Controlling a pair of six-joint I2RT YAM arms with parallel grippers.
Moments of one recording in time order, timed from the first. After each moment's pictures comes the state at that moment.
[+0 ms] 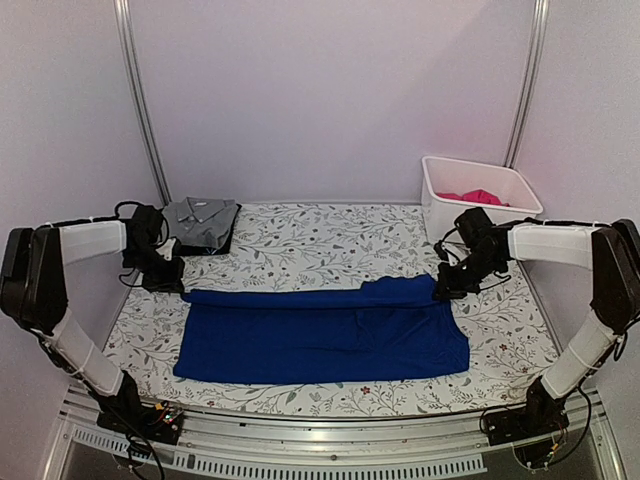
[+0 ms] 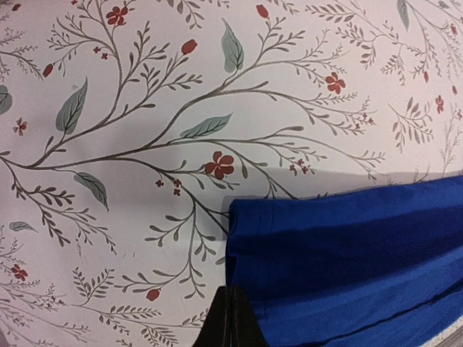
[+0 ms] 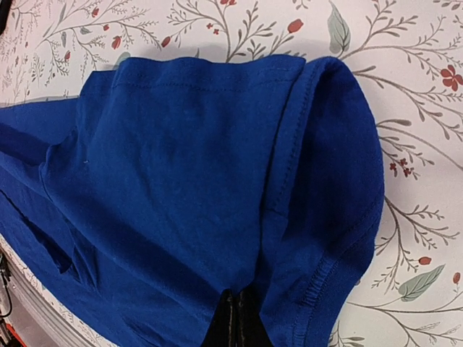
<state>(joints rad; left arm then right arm) -0.02 1.58 0.98 -0.67 0.14 -0.13 0.34 1.62 1.00 -0.58 -0.30 0.25</state>
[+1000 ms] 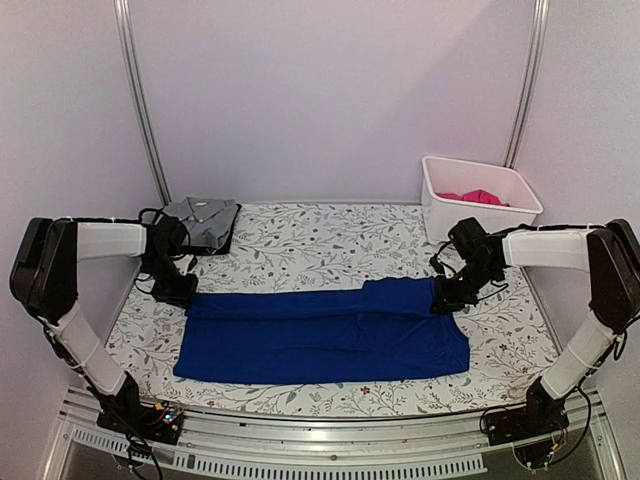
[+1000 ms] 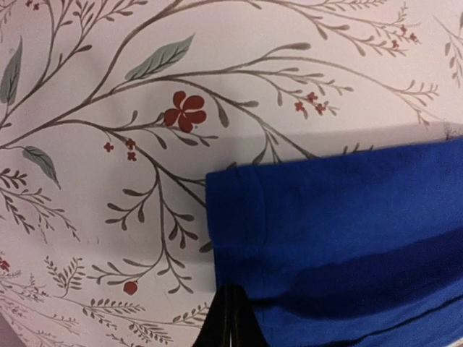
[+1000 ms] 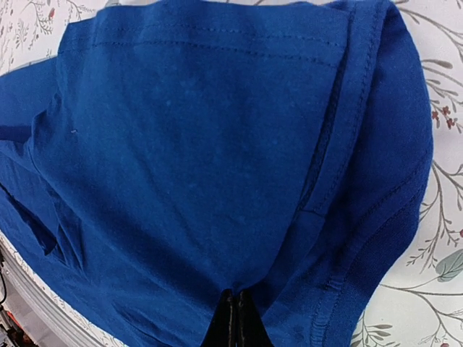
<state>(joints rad) -0.14 1.67 0.98 -0.72 0.02 -0.10 0.39 1.63 0.95 -0.59 -0.31 0.27</state>
